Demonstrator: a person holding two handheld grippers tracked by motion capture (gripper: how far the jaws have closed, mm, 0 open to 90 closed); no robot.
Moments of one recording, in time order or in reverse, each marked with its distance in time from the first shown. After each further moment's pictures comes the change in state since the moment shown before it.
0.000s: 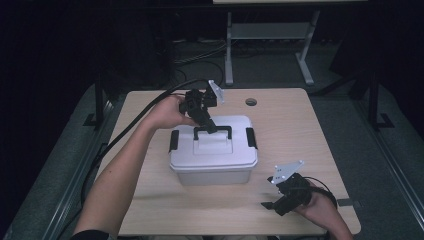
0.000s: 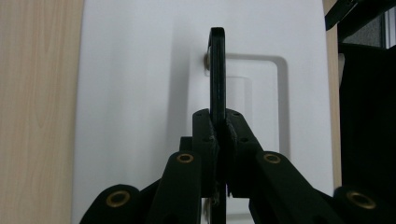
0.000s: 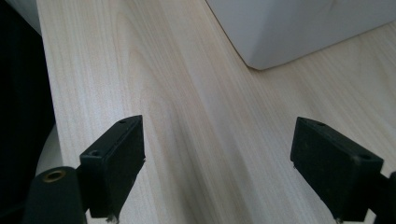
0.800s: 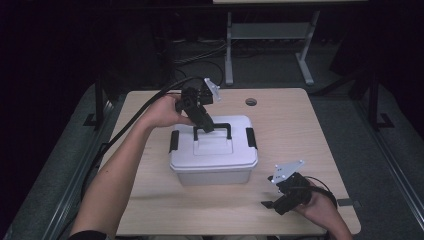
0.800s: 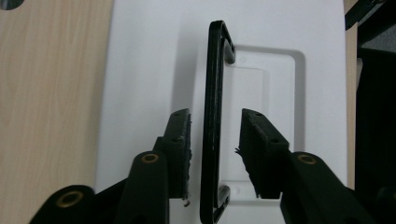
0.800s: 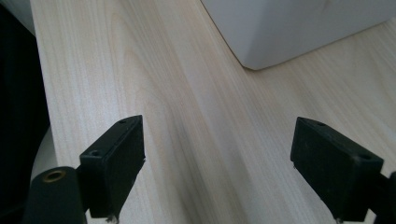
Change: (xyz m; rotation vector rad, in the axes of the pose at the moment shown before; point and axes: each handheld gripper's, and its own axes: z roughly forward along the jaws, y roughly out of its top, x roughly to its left) left arm 0.002 -0.009 -0.009 -0.008 0.065 -0.037; right arm -0.001 0.000 0.000 -0.003 -0.012 0.005
